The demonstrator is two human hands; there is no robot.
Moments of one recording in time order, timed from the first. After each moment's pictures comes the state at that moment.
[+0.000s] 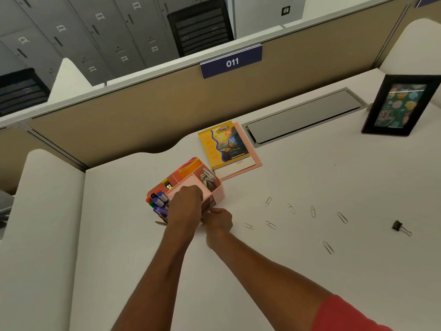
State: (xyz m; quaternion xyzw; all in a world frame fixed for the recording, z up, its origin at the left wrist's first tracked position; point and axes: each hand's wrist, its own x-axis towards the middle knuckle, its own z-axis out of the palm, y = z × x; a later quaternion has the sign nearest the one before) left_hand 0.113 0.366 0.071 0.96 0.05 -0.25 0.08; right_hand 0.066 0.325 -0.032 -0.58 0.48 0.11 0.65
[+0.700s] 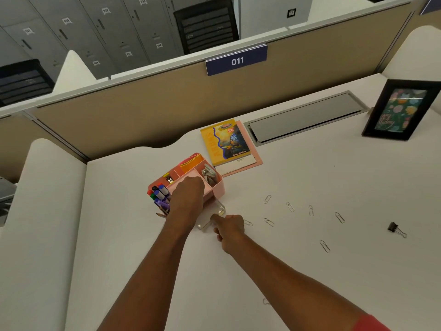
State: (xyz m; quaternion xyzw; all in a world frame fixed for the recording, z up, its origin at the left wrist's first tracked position) left_hand 0.118 0.362 0.076 0.96 0.06 -0.26 0.06; right_hand 0.029 0.289 -0.037 -0.48 0.48 0.15 0.72
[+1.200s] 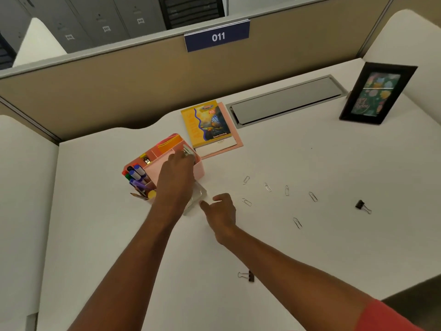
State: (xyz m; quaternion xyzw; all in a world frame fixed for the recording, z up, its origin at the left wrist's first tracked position) left_hand 0.069 0.343 0.083 0.99 -0.08 -0.05 0.12; right_hand -0.012 0.259 -0.019 -0.67 0.37 0.09 0.64
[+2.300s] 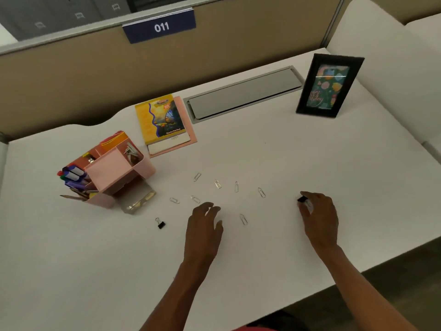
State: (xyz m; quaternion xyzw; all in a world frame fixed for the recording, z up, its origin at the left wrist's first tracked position) left_hand -0.096 0.180 -0.025 0.95 -0.11 -0.10 0.28; right_hand -0.160 -0.120 -0.057 -0.91 0.28 -0.13 0.30
